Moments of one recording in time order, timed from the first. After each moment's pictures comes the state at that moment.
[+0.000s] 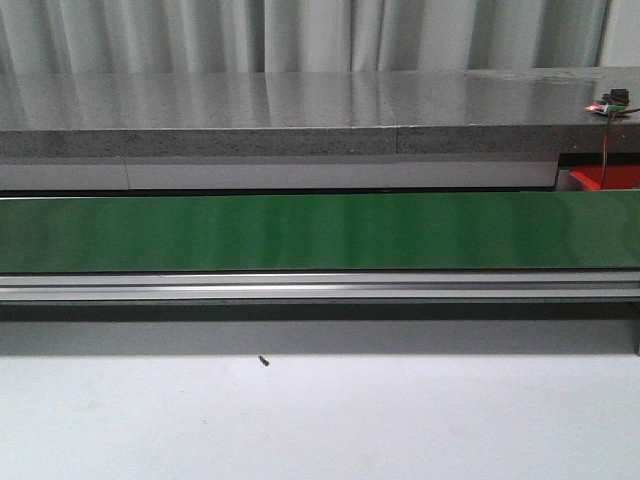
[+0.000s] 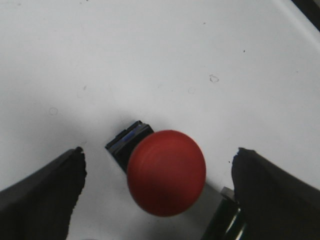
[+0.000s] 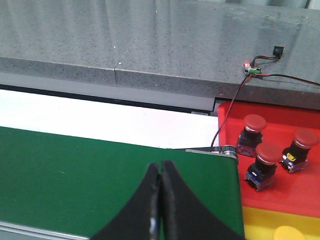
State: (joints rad) left arm 0.46 2.08 -1.57 -0.46 0.72 0.08; right arm -0.04 0.65 -0.46 0.80 0.17 -0.82
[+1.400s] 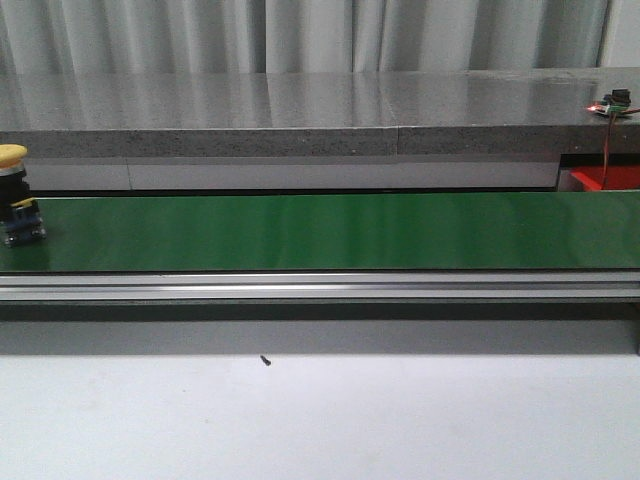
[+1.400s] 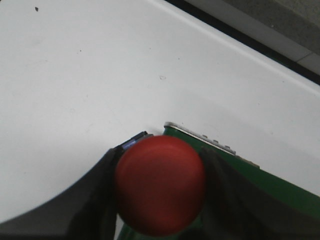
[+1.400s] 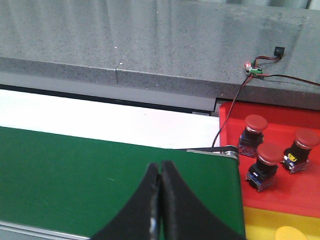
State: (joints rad) left arm 0.46 1.66 -1.40 -0.41 0.80 0.21; right arm -0.04 0.65 -0.46 0.80 0.17 -0.82
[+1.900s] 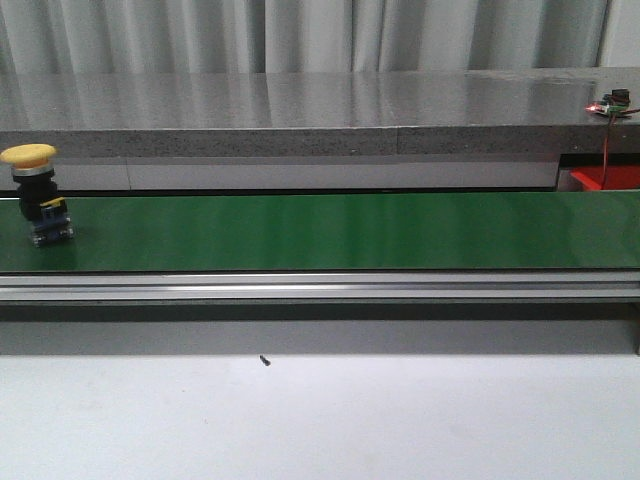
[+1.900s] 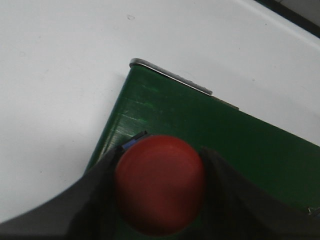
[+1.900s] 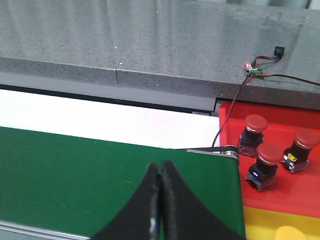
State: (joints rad) left arm 0.39 1.61 -1.21 -0.49 0.75 0.27; right arm -0.04 0.65 -0.46 0.80 0.17 -0.82
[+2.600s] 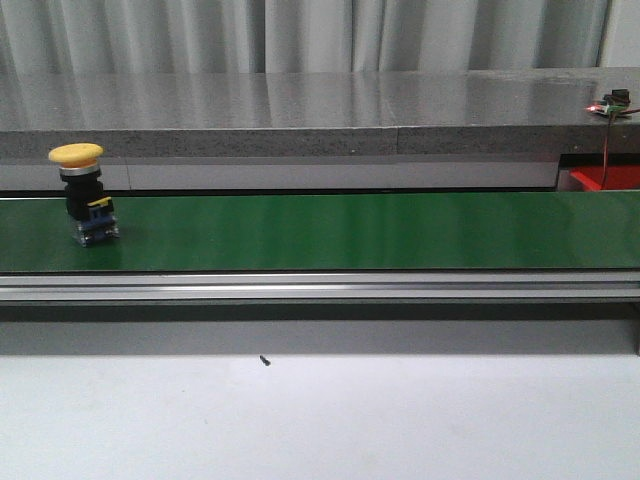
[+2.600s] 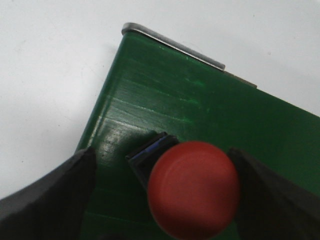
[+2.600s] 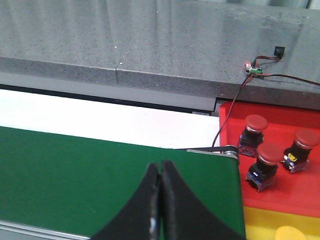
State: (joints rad) left arm 0.36 1.68 -1.18 -0.48 0.73 0.28; right arm -0.04 0.65 -0.46 0.81 0.17 -0.82
